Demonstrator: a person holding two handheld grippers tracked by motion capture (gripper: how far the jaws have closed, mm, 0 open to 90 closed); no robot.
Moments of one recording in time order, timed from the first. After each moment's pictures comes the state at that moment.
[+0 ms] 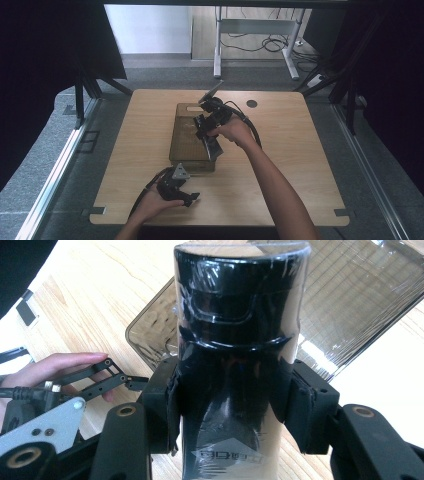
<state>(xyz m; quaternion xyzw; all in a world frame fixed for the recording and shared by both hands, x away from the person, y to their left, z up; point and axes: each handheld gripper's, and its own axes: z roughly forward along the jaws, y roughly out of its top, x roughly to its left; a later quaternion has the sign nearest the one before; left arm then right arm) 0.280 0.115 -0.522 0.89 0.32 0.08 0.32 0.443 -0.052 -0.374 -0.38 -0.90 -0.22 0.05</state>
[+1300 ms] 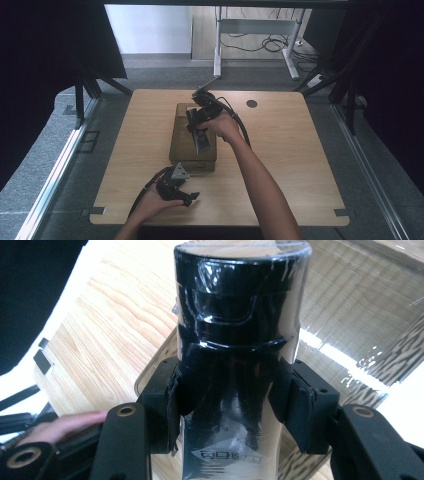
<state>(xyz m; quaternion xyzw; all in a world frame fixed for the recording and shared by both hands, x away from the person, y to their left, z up) 0.279 0.116 -0.518 0.89 0.31 0.08 0.33 0.466 -0.027 -0.381 -0.43 -0.87 -0.25 0.07</state>
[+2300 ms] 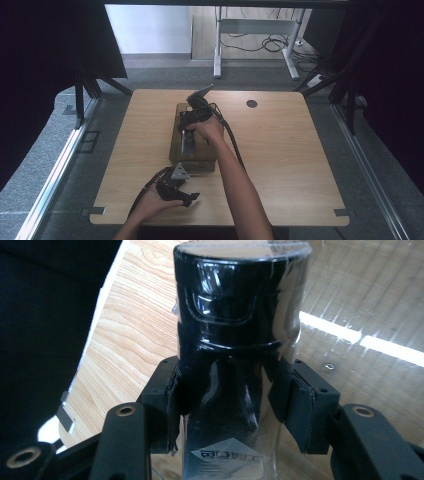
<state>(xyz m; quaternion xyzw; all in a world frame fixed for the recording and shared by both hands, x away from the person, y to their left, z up) 0.278 0.116 -0.515 0.89 0.31 0.08 0.33 0.484 -0.001 -0.424 -0.51 -0.81 -0.27 0.12</state>
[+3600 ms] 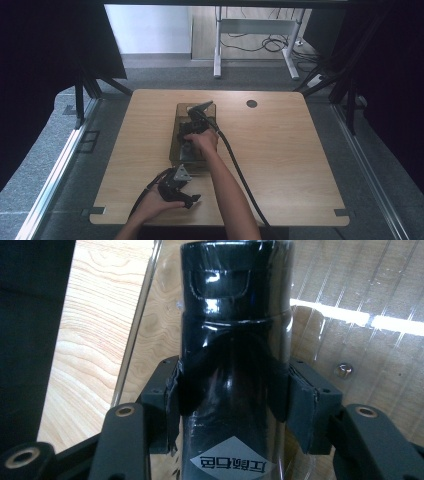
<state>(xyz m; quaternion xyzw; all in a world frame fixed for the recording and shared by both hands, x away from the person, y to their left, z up) 0.277 0.111 -0.519 0.89 0.30 0.08 0.32 0.488 0.008 -0.491 -0.57 -0.76 -0.27 0.13</state>
